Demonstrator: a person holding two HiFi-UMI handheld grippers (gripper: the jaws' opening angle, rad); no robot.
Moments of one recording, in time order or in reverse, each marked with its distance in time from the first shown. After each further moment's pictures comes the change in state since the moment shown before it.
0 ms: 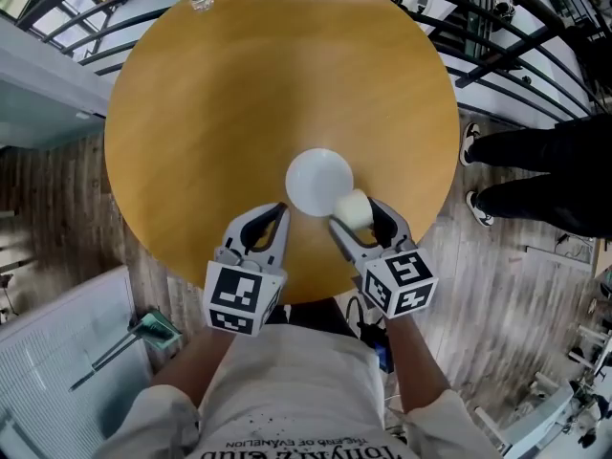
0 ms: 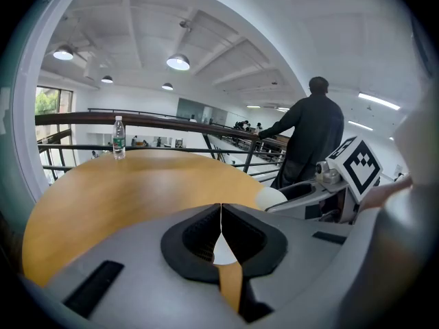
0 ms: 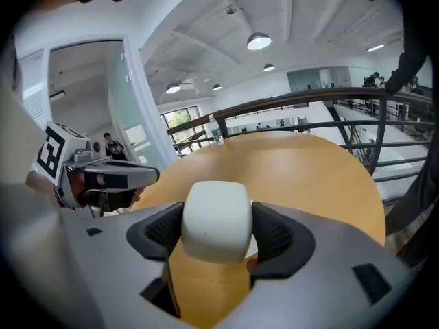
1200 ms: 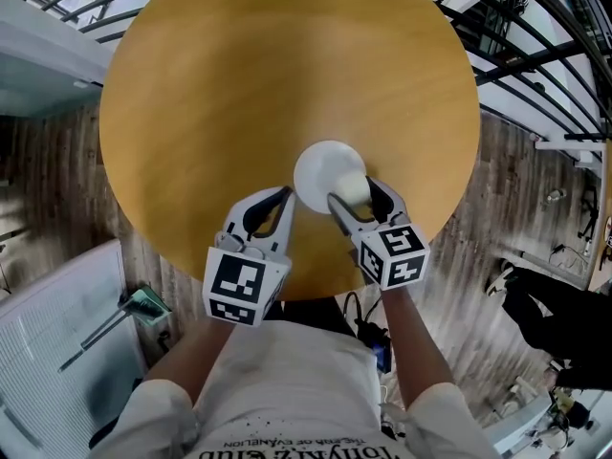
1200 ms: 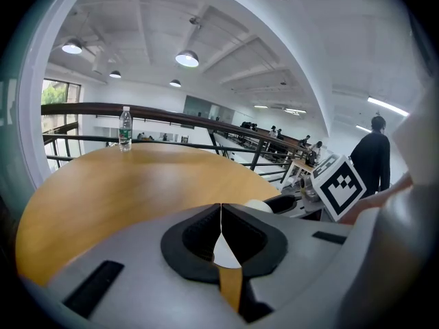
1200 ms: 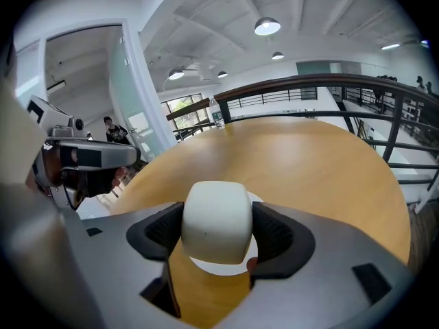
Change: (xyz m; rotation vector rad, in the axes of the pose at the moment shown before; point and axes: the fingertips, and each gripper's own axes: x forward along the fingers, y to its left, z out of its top) left arm 0.026 0.031 -0.012 -0.056 0.011 0.032; right arm 0.075 -0.024 -0.027 -0.043 0.103 0.028
